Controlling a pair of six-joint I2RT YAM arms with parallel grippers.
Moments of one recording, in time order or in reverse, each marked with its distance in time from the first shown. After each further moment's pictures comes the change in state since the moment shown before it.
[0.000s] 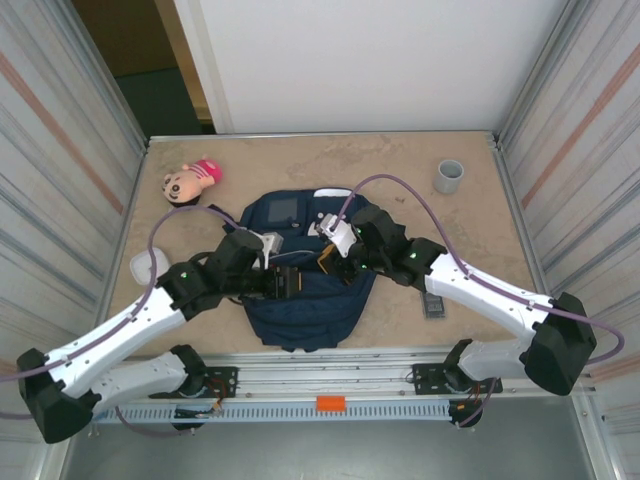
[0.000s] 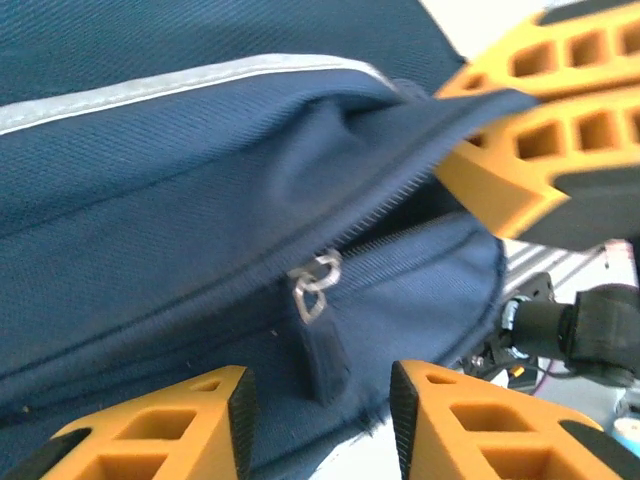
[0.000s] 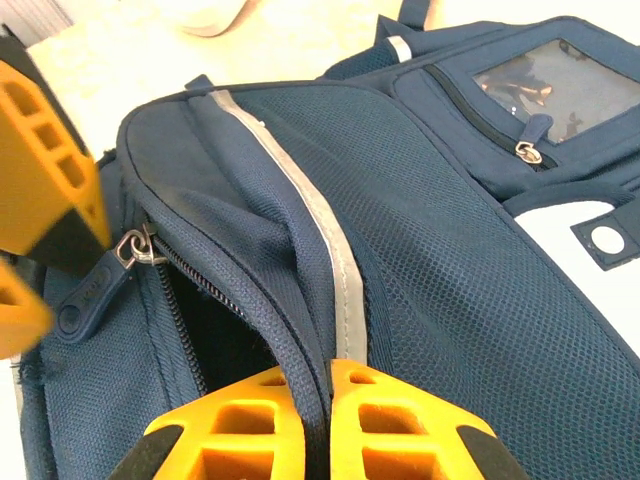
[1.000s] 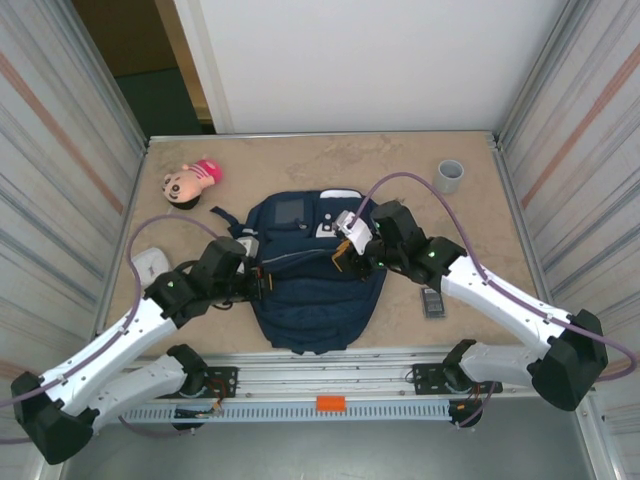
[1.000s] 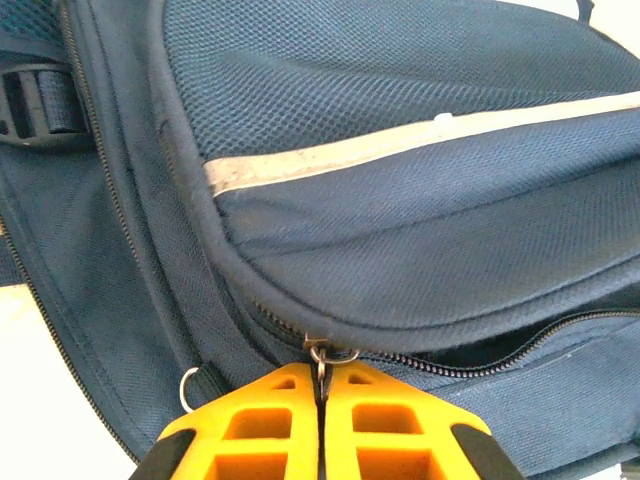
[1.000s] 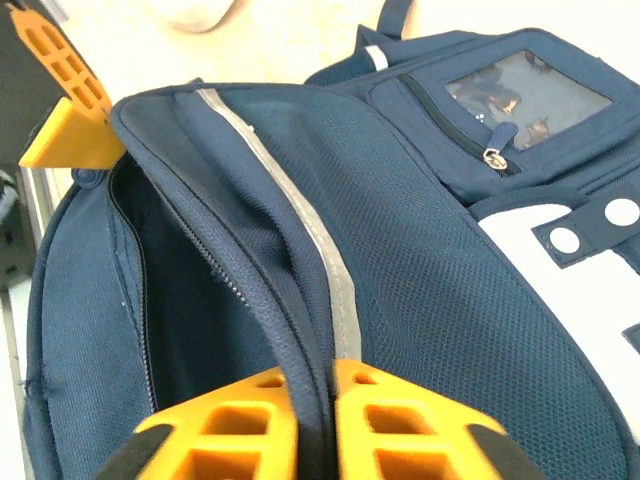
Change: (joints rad) left arm 0.121 -0.116 -0.121 -0.052 -0.095 0.090; right arm -0.095 -0.092 -0.019 -0.094 -0.057 -0.084
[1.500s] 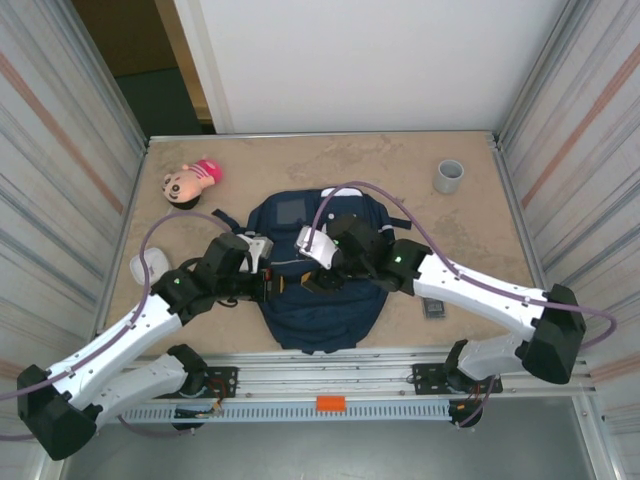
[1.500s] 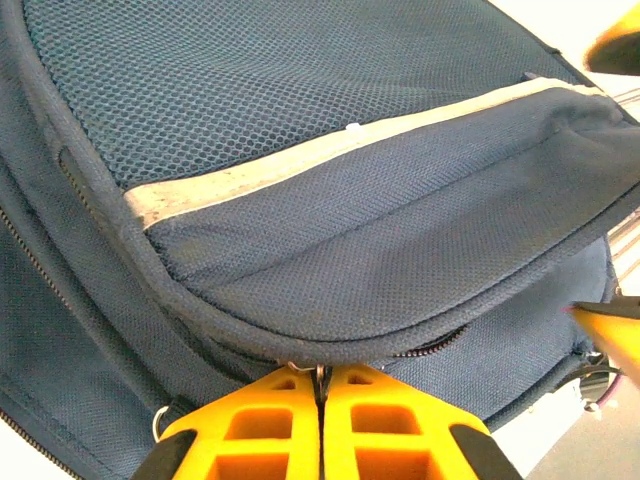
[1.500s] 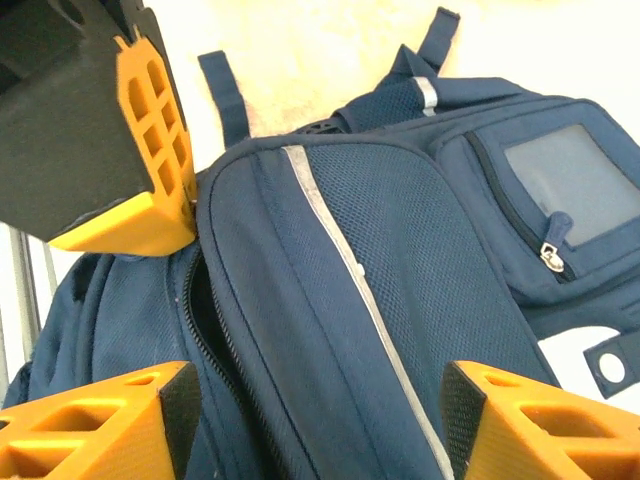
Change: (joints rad) left arm 0.006 0.034 -0.008 0.098 0.163 0.109; right arm 0.250 0.167 0.162 -0.040 0.254 -0.109
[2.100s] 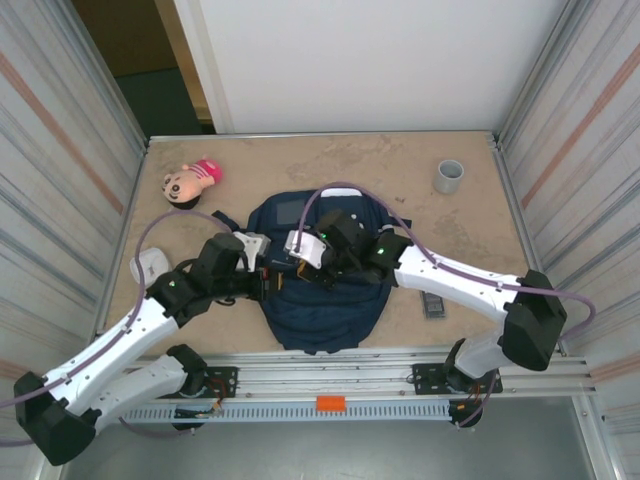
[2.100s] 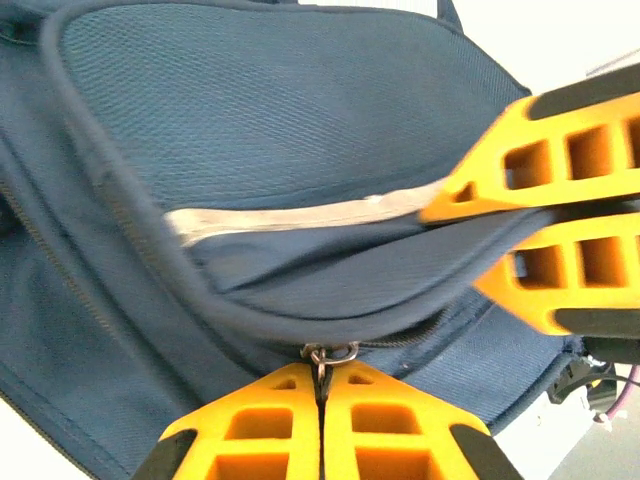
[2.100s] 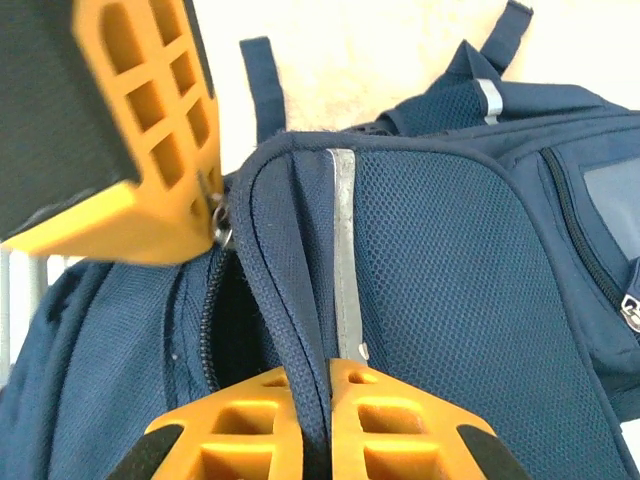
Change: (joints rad) left arm 0.037 -0.035 -0.007 0.016 -0.024 0.045; right arm -0.048 0.085 0.019 0.035 -0.149 -0.077
